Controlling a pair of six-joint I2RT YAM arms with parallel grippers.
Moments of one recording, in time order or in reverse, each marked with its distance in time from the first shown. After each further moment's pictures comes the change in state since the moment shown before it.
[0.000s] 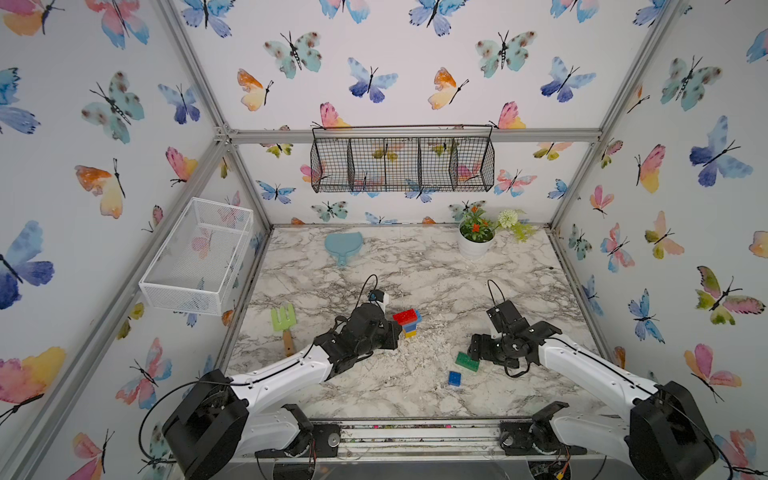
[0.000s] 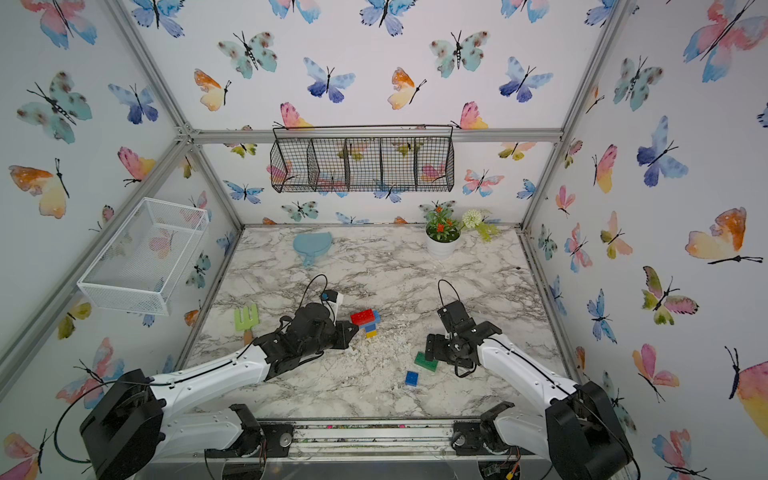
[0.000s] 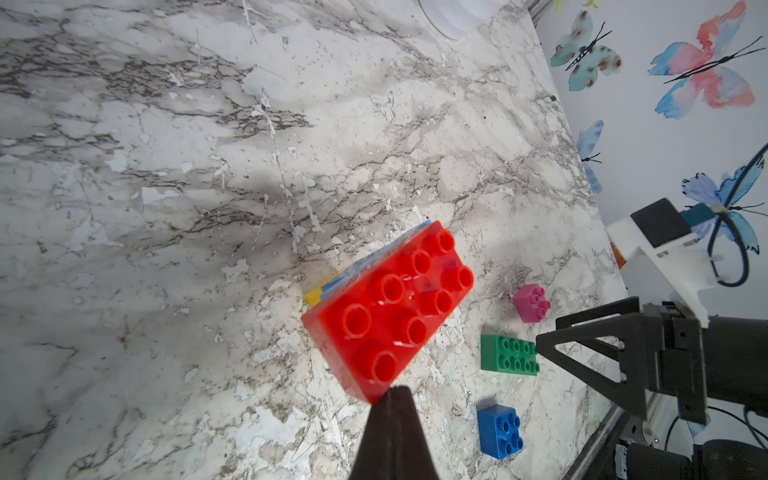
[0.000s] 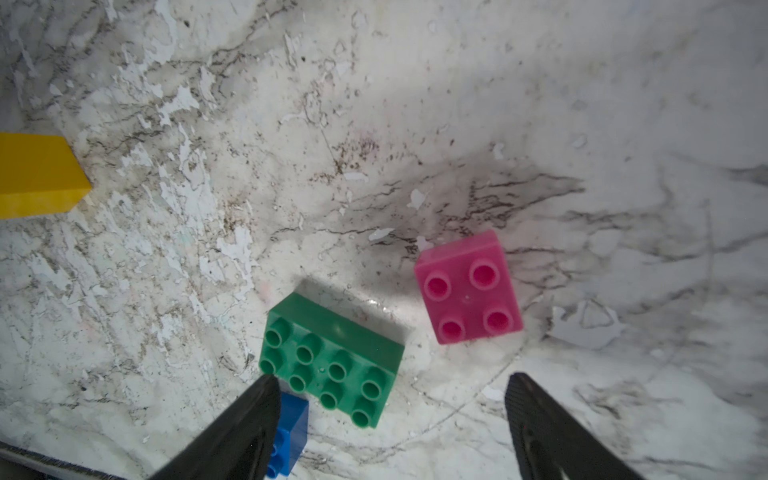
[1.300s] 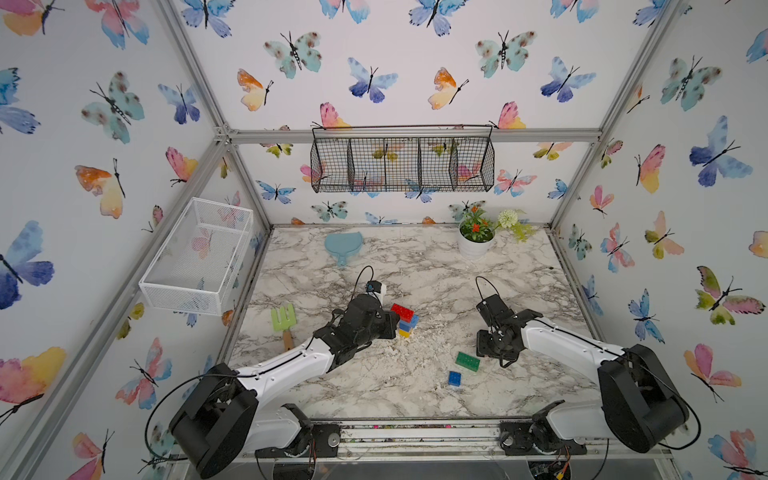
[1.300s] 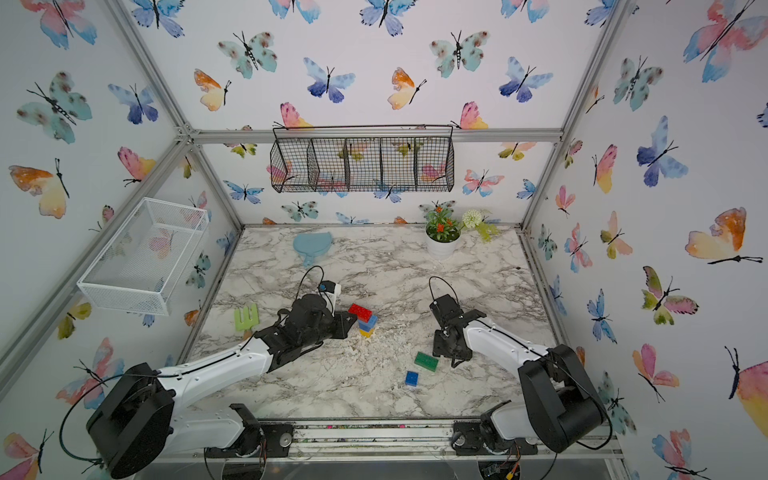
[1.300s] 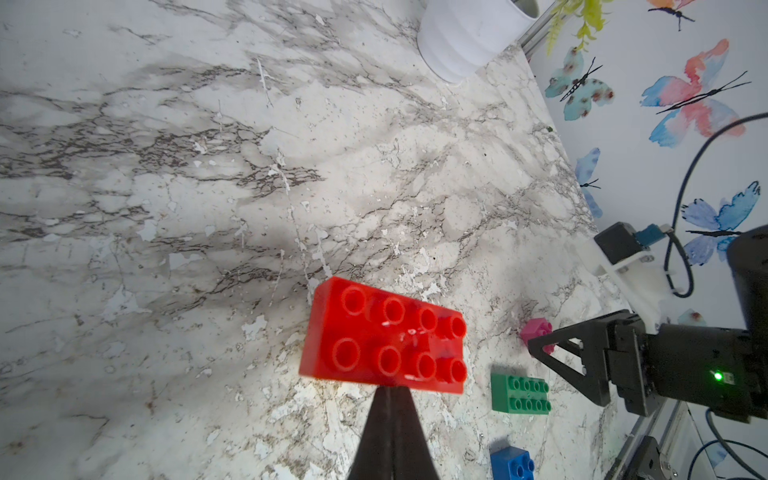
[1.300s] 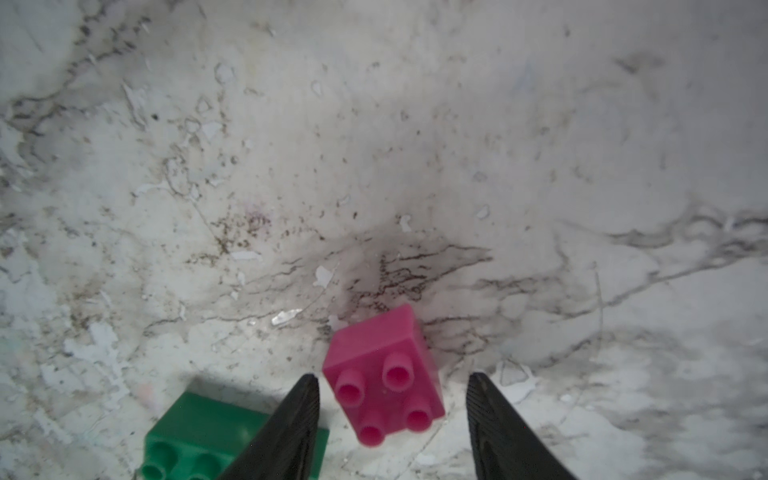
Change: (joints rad) left arm 0.074 0.037 0.022 0.068 0.042 0.063; right arm 0.000 0.235 0.100 -0.014 0.206 -0.020
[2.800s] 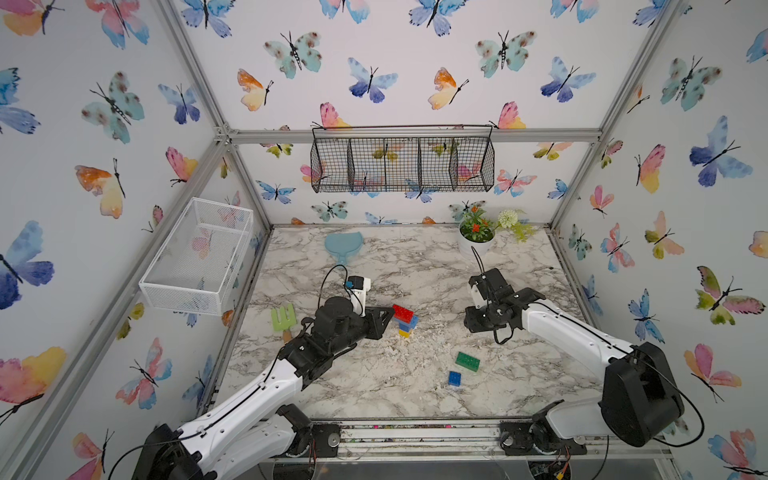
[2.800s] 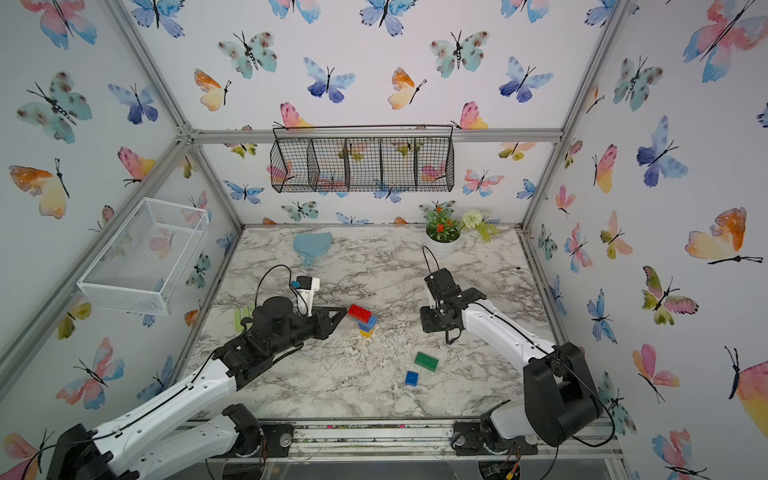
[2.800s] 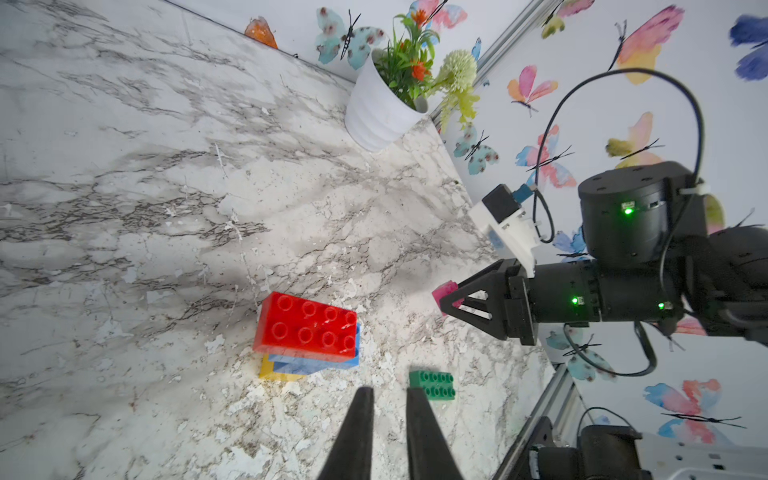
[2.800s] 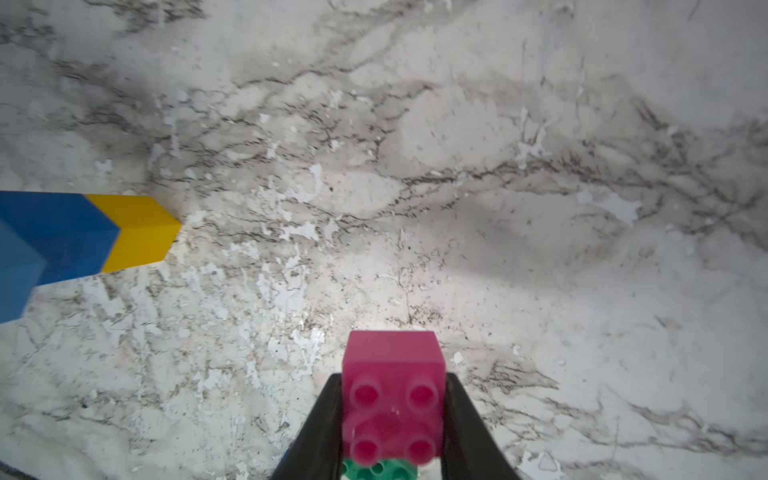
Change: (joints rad) left arm 0.070 -0.338 -0.012 -0.100 0.106 -0.028; right arm 0.017 -0.003 0.253 0.003 -0.182 -0.332
